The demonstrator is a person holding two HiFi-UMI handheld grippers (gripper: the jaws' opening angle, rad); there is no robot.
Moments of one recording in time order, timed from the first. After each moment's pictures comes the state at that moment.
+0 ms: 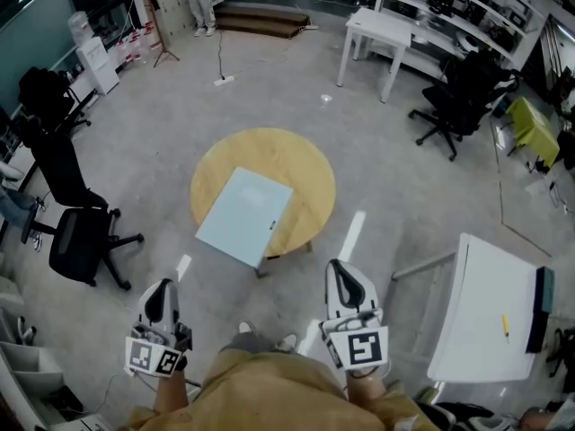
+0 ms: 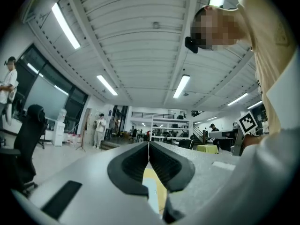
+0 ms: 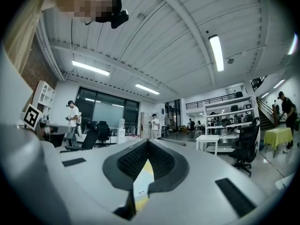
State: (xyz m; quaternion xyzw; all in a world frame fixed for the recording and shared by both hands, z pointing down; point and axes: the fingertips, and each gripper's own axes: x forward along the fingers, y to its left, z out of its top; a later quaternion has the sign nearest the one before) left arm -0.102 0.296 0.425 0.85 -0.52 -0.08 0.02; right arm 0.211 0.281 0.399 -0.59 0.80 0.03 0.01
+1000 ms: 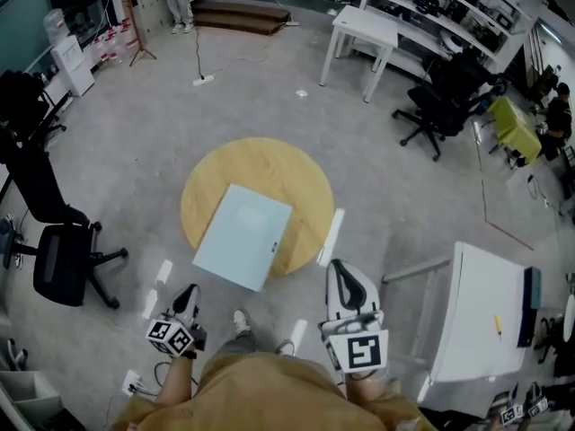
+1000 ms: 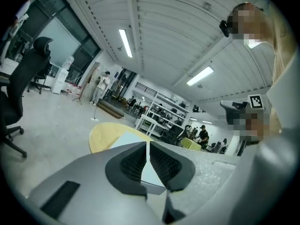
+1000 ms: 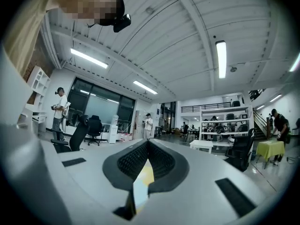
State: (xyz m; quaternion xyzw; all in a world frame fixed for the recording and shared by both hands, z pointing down) left arm -0.174 0.098 0.633 0.85 -0.45 -0.03 0.26; right arm 0.124 0.117 0.384 -0.63 0.78 0.06 -0.02
